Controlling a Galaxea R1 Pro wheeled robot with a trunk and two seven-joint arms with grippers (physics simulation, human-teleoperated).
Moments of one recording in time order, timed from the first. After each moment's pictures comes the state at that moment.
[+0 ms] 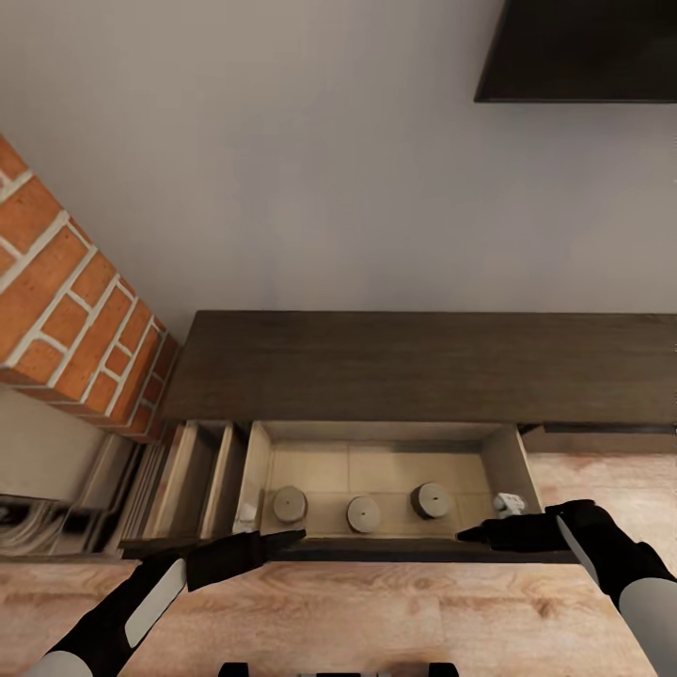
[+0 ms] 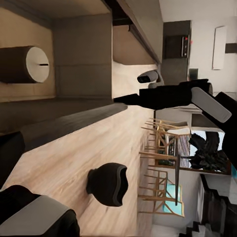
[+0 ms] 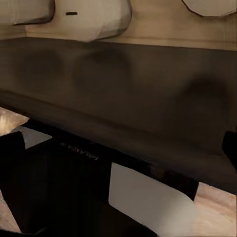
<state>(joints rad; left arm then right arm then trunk) -0.47 0.22 -0.38 -0.81 0.77 0.45 -1.01 -0.68 -0.35 0.05 -0.58 0.00 0.69 0.91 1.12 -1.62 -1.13</state>
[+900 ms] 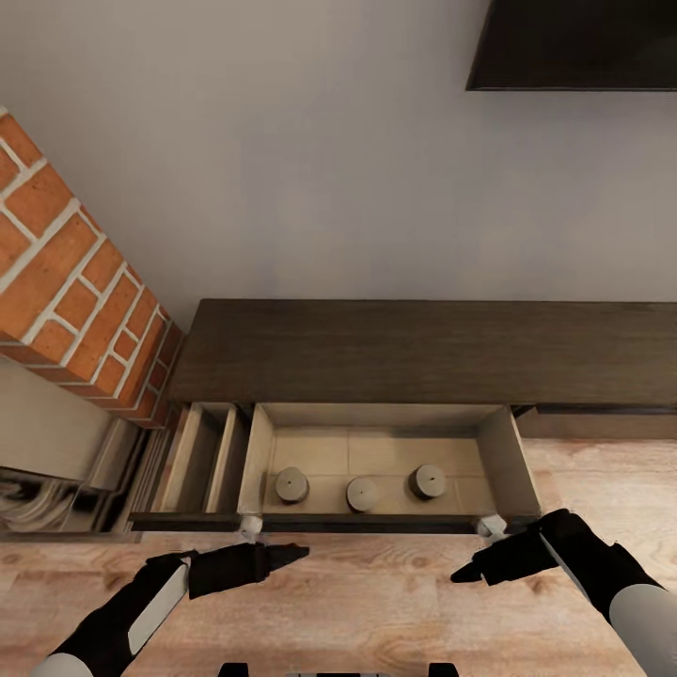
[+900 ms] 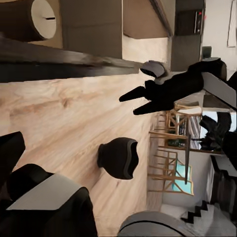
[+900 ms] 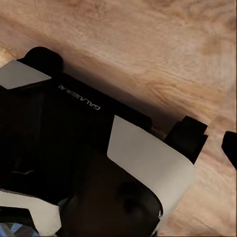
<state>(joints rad) -0.47 0.22 -0.40 -0.79 0.69 0.45 -1.01 -0.67 -0.34 0.26 -0.56 0.07 0.66 1.01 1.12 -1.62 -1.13</state>
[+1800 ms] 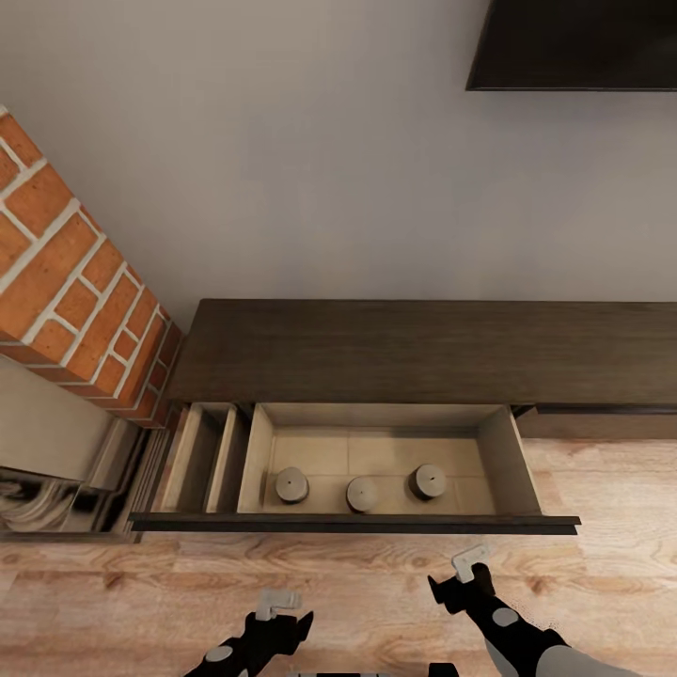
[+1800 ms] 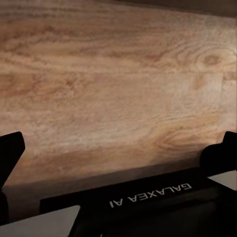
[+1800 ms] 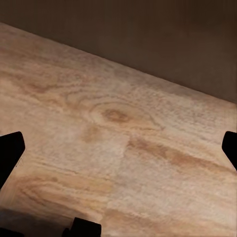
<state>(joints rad) -0.47 -0.08 -0.41 -0.24 0.42 -0.15 -0.16 -0.62 -0.06 0.25 -0.07 0.05 -0.31 0.04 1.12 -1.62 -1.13</state>
